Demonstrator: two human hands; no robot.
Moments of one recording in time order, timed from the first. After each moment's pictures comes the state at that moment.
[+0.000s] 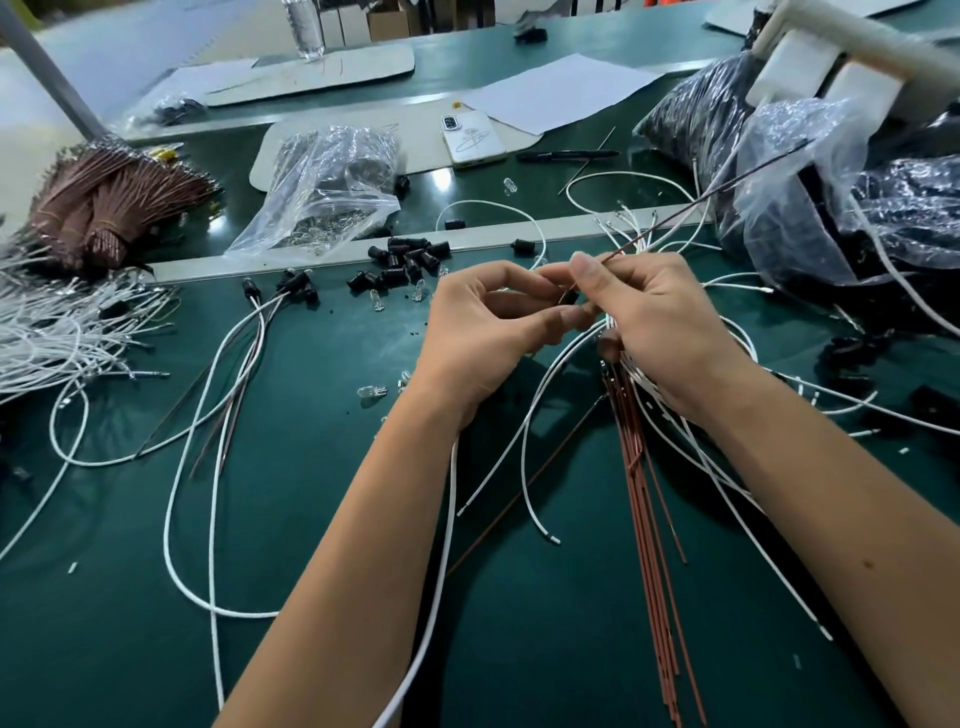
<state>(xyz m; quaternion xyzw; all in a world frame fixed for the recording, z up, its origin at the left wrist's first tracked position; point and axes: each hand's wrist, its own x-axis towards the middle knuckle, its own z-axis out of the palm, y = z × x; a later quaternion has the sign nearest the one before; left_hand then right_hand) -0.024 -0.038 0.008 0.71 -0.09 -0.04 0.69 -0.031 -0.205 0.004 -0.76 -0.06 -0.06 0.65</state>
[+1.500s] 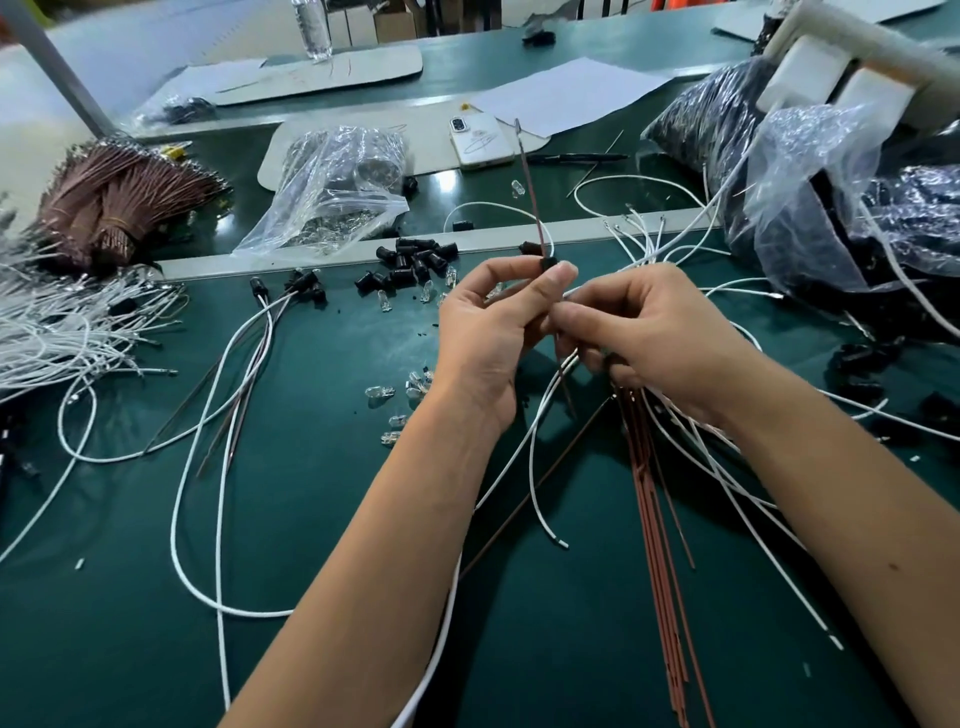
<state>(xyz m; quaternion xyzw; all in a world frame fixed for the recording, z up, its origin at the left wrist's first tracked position) -0.030 -0.055 0.017 0.53 0.06 -0.05 0.84 -0.038 -0.209 0.008 -0.76 -0.11 0.05 0.64</state>
